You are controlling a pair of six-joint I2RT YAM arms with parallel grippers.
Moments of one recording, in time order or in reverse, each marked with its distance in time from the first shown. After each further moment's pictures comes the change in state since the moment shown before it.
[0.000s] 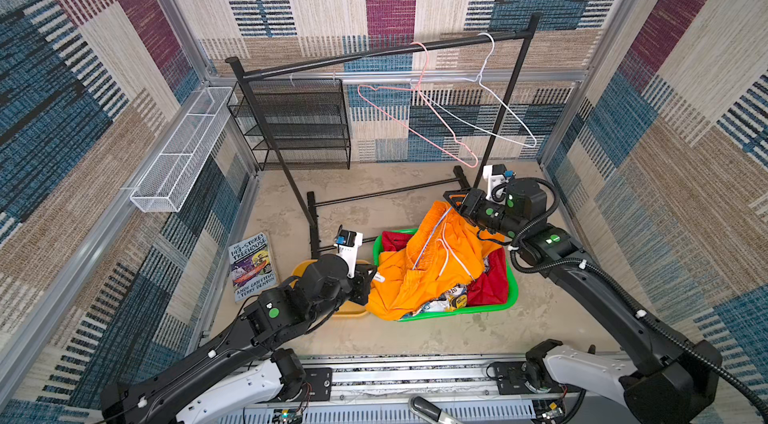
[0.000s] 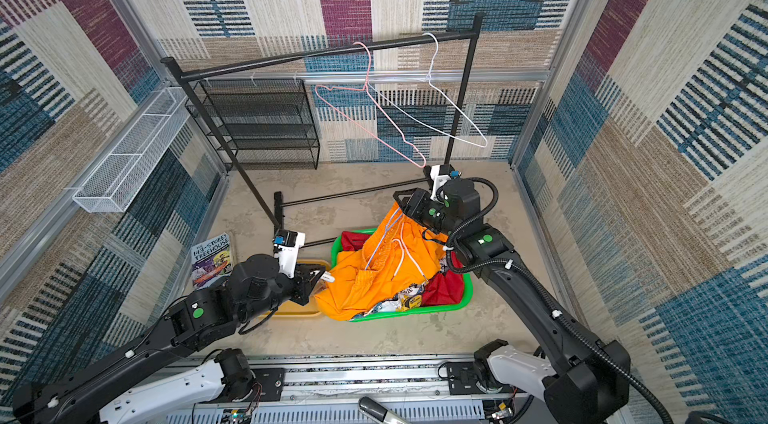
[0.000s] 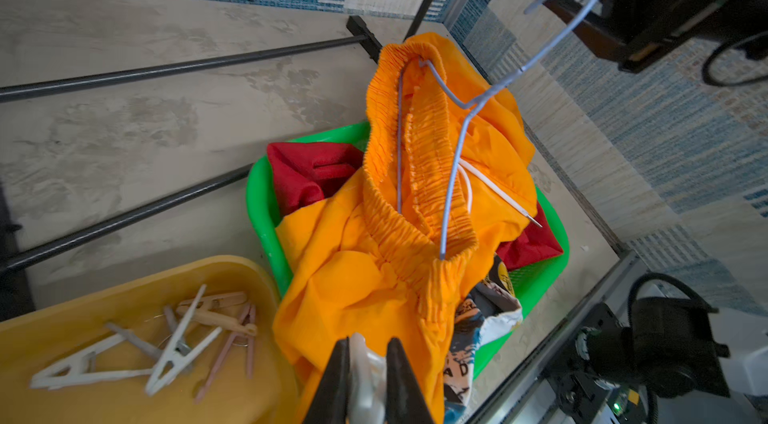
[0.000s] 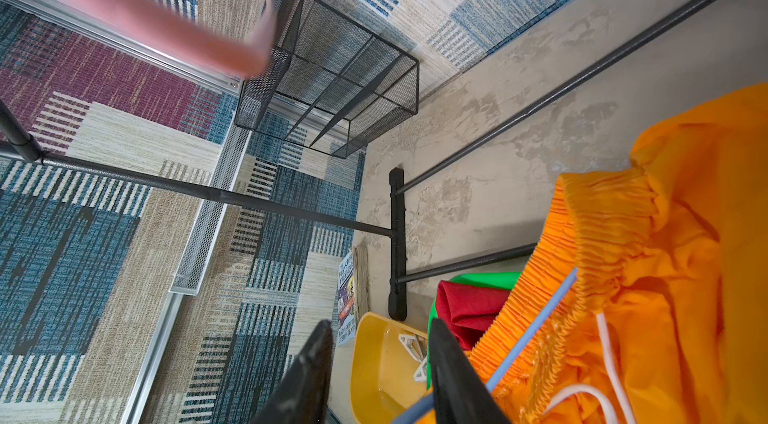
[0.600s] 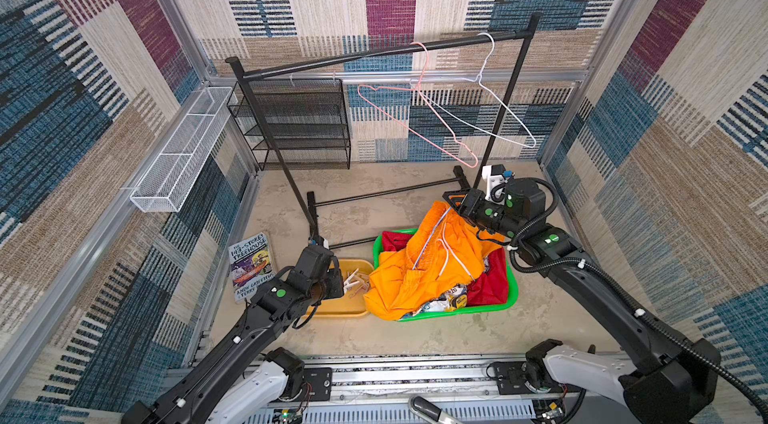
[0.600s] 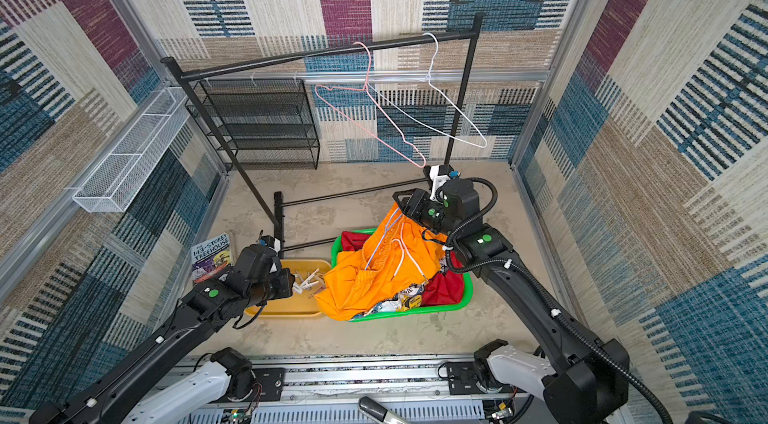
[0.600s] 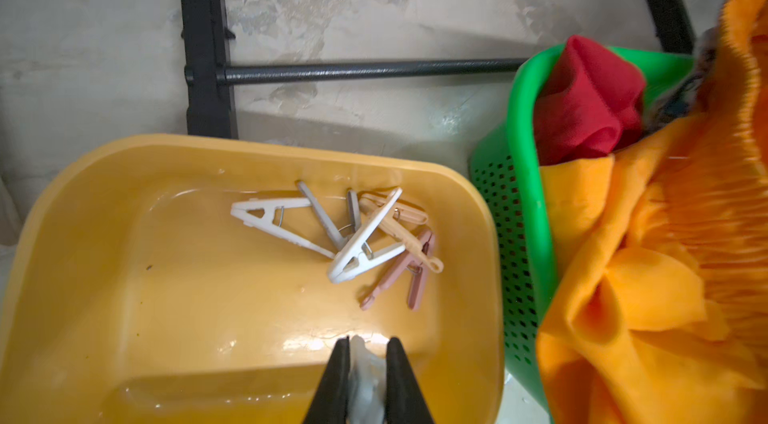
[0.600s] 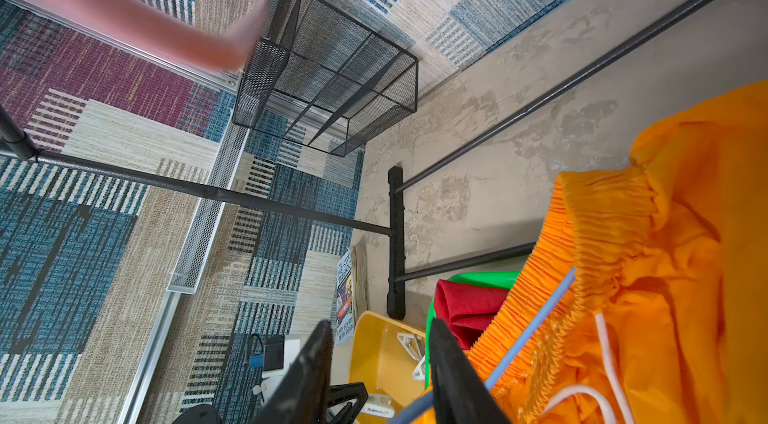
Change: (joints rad) left arm 0.379 0.100 -0.153 -0.147 0.122 -0.053; right arm 0.002 0.004 -0.008 0.005 -0.004 -0.004
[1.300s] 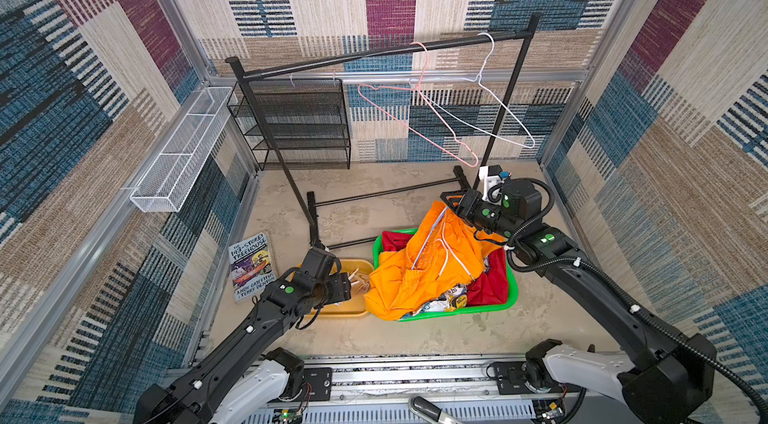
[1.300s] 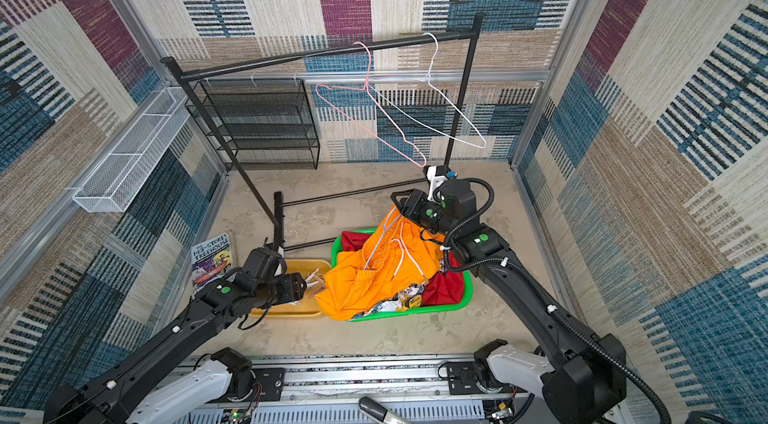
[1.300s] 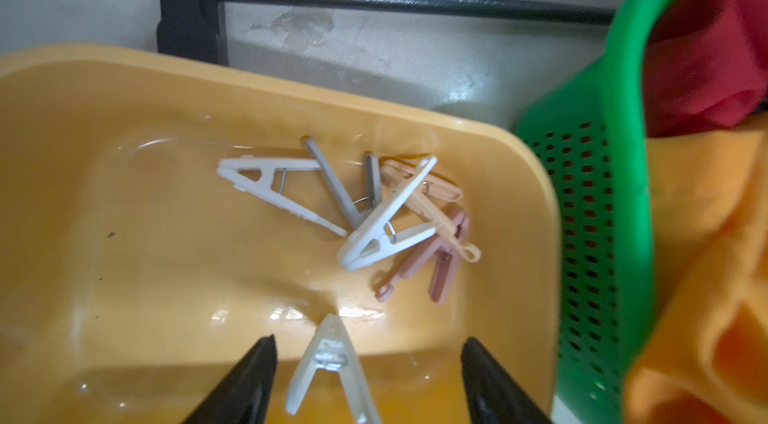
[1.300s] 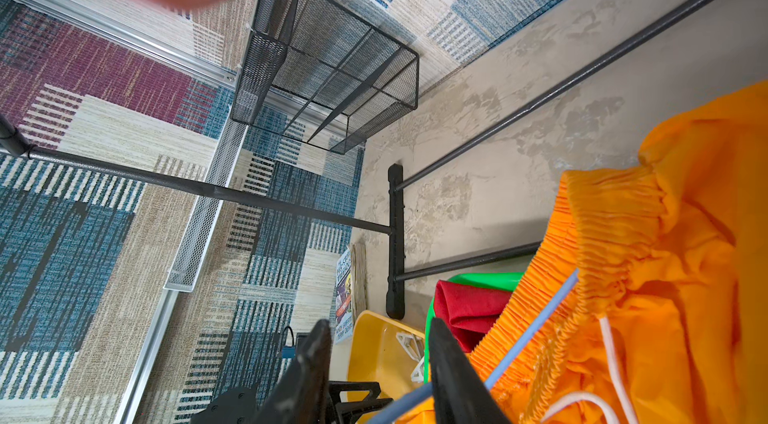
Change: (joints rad) left arm 0.029 0.043 -0.049 0.058 0.052 -0.033; right arm 0.009 0.021 -0.007 0.029 0.000 0.000
